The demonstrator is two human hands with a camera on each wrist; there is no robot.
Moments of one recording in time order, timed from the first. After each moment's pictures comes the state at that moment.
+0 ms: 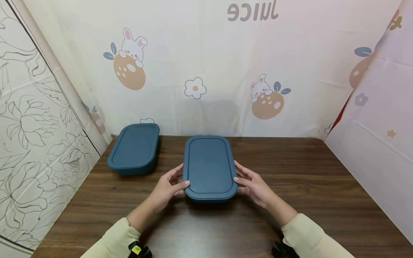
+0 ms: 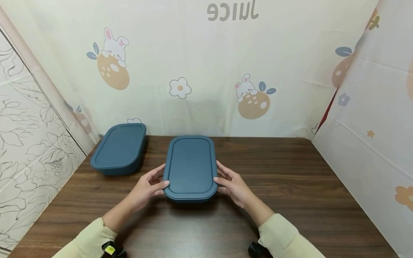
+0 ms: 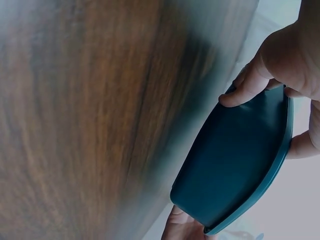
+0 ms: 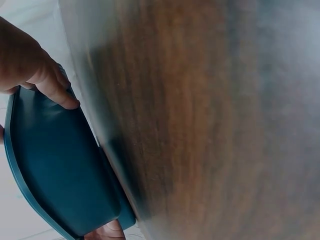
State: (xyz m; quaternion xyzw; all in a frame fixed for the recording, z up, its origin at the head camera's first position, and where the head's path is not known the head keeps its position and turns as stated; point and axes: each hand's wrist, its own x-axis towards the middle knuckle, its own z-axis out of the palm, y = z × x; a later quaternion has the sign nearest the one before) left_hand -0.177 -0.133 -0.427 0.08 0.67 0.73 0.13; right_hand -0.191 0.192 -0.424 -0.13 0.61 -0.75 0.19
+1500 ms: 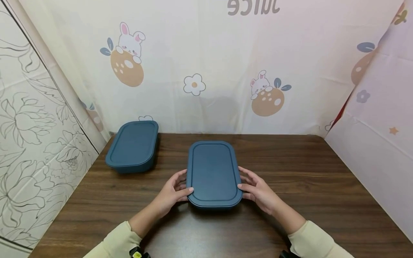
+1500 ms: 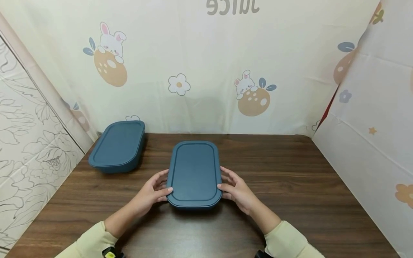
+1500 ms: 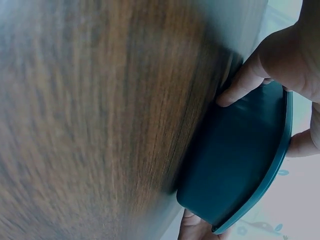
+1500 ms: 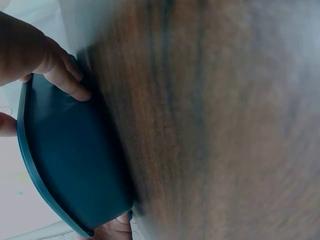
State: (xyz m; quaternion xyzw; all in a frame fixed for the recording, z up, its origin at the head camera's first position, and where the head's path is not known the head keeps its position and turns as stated) left_hand -0.163 -0.121 -0.440 0.08 0.67 0.72 0.15; right_hand -0.173 0.204 -0.431 -0.10 0.65 -0.73 0.19
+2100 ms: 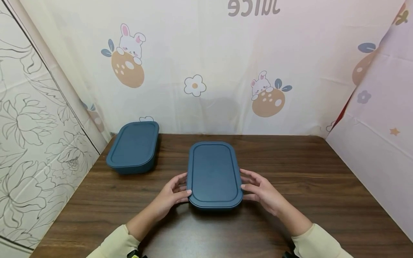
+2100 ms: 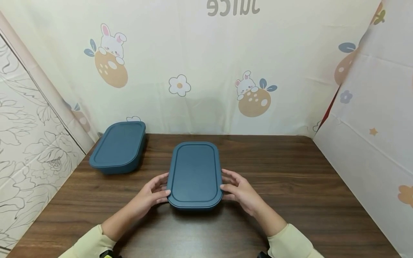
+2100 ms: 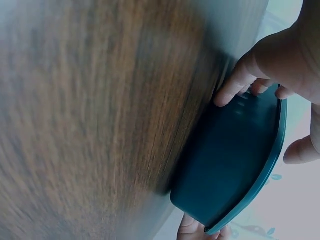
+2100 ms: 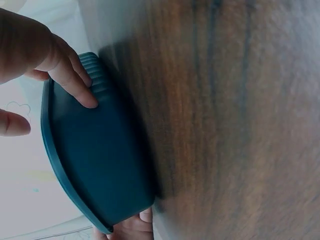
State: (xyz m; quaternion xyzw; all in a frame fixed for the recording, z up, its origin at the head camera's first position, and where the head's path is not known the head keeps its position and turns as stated) left_hand -0.158 -0.126 -0.438 0.09 0.66 0.73 0.16; right_hand -0.166 0.207 -0.412 -0.10 0.68 -0.70 0.19
